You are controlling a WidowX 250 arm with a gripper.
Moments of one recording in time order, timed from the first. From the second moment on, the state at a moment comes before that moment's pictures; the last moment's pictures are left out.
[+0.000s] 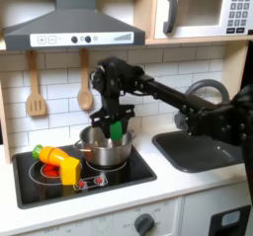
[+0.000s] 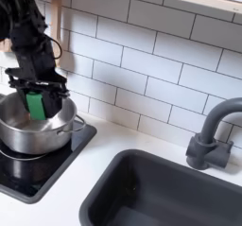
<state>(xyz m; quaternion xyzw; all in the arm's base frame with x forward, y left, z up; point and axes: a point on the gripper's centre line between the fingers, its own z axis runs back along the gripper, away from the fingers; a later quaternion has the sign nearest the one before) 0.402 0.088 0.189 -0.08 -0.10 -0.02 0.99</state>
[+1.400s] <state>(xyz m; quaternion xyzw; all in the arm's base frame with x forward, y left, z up) 0.380 0.105 0.213 -0.09 -0.12 -0.01 0.99</state>
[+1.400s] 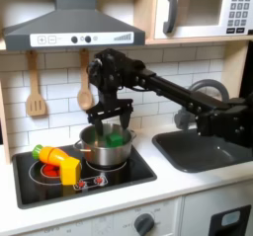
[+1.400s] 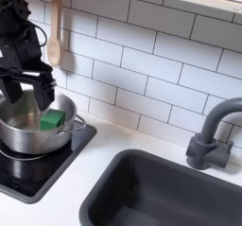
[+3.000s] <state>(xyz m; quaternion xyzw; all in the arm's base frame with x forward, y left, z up) 0.267 0.205 0.204 -0.04 -0.07 0.14 0.99</state>
